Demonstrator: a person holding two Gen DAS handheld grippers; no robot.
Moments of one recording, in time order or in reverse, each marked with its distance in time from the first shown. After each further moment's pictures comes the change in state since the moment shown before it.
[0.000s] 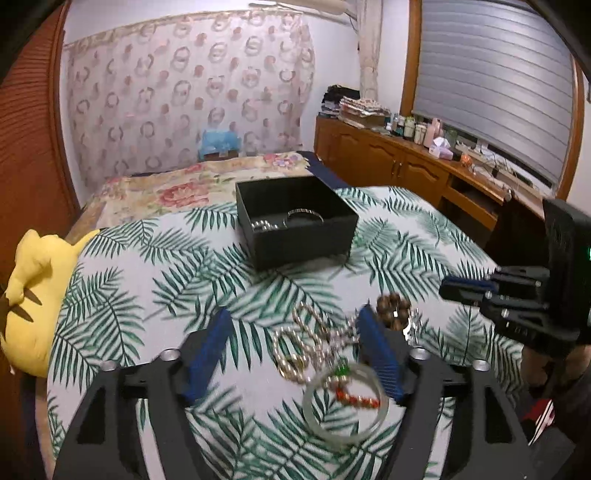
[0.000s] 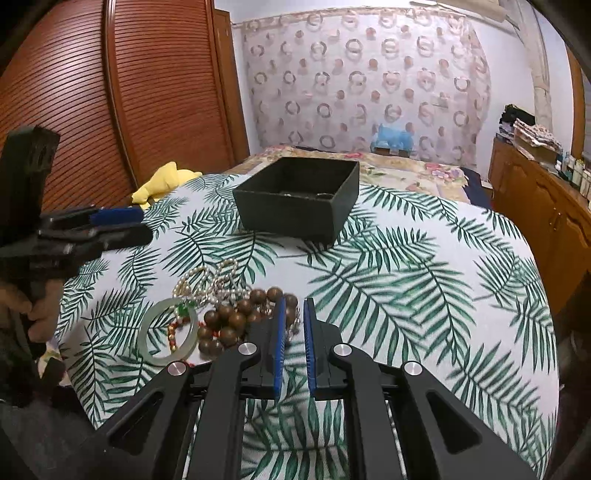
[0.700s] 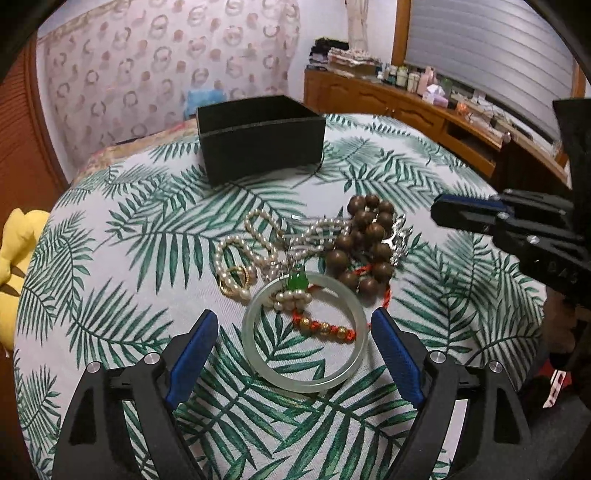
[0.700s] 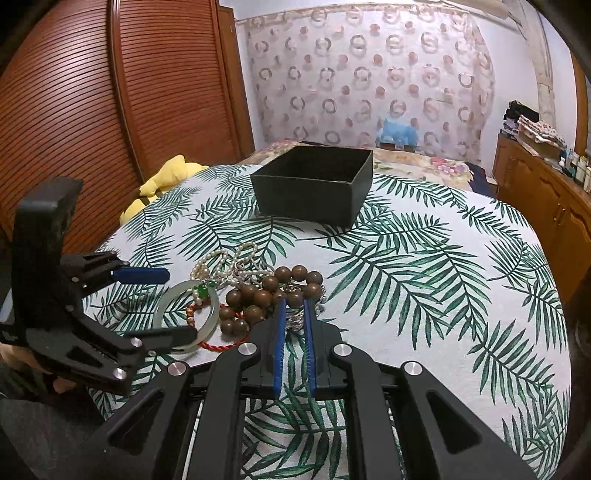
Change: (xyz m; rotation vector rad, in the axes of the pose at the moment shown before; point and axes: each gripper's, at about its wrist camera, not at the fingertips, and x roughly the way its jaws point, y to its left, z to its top) left arm 0.039 -0.035 -0.049 0.044 0.189 -0.002; right arm 0.004 0.019 -0.012 -0.020 0.020 0.014
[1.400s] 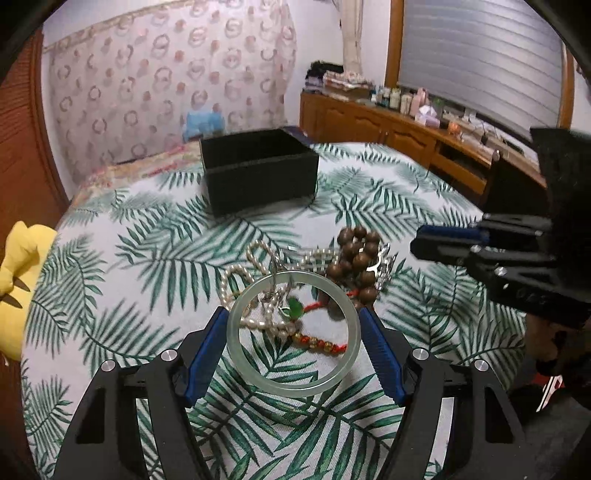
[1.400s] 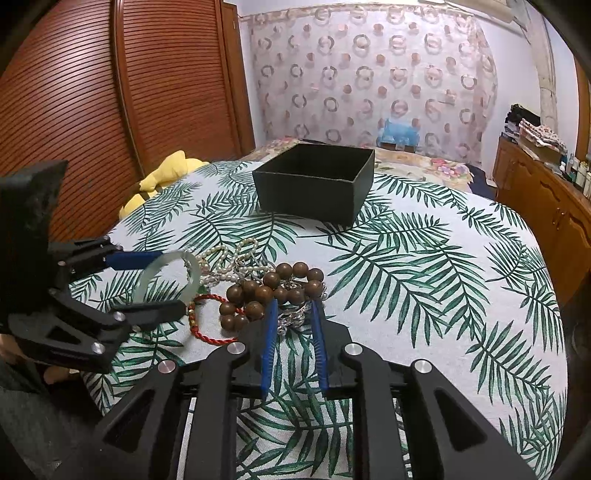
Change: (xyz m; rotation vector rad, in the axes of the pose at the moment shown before) left arm -0.030 0.000 0.006 0.003 -0.117 -0.017; right arm -0.002 -0.002 -0.002 -0.003 -0.001 -0.003
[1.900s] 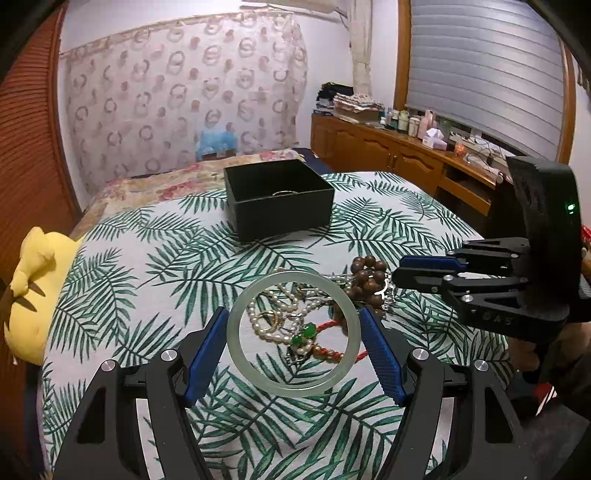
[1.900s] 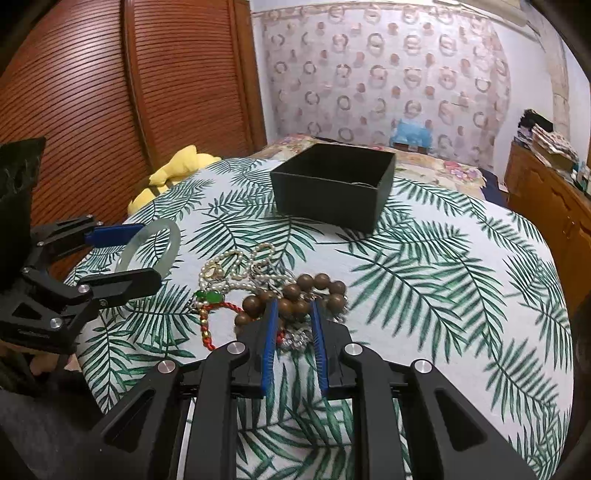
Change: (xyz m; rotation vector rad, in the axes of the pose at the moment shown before) left arm -0.029 0.013 0.006 -0.027 -0.079 0.037; right arm 0.018 0.015 0.015 -0.056 0.032 0.030
